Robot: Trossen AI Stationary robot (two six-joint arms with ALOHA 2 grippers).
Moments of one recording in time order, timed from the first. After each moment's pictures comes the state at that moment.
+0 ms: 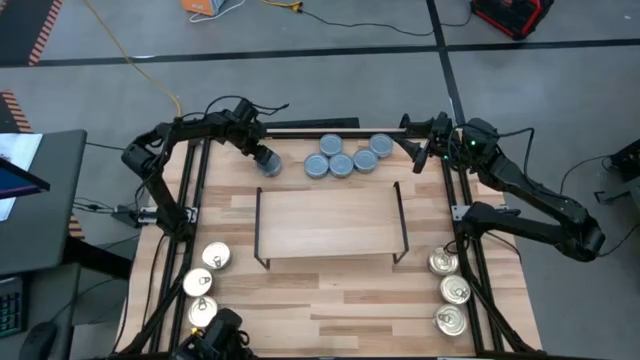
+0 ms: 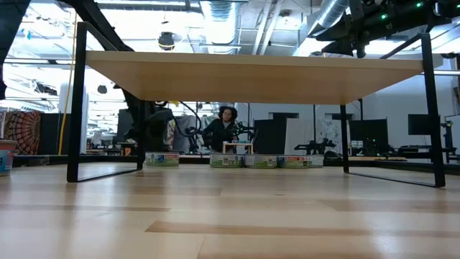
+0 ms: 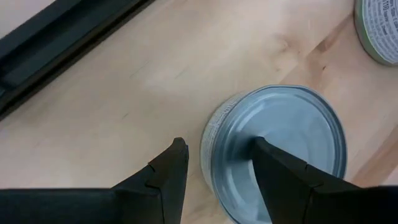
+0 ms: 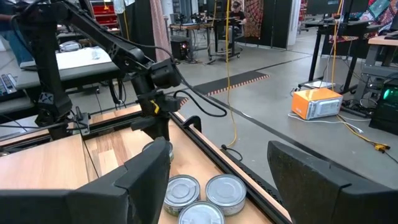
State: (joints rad) left arm 0.98 1.74 1.08 -0.50 0.24 0.08; right arm -0.73 0.73 0.65 0.01 -0.21 0.02
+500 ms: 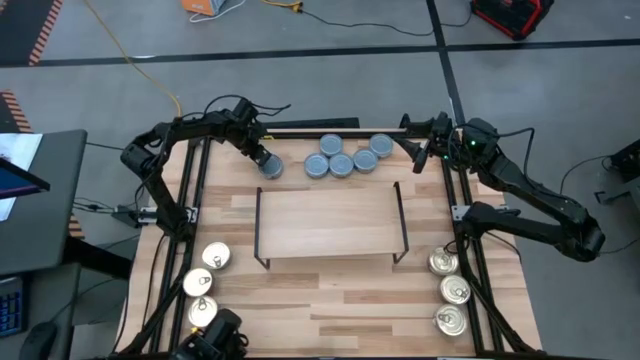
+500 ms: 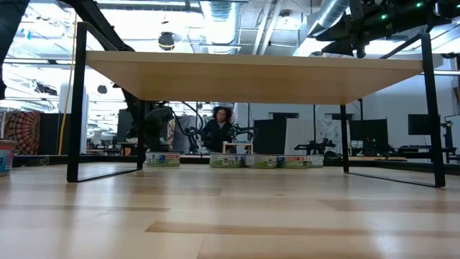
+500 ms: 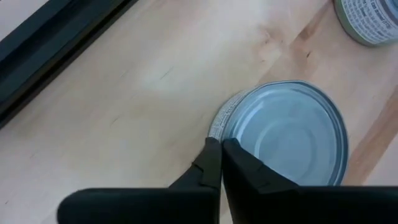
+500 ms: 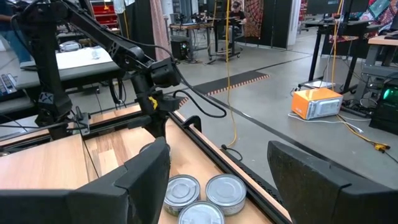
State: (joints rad) left arm 0.98 1.75 1.08 -0.55 0.26 0.17; right arm -0.73 0.73 0.65 0.01 -0.21 0.02
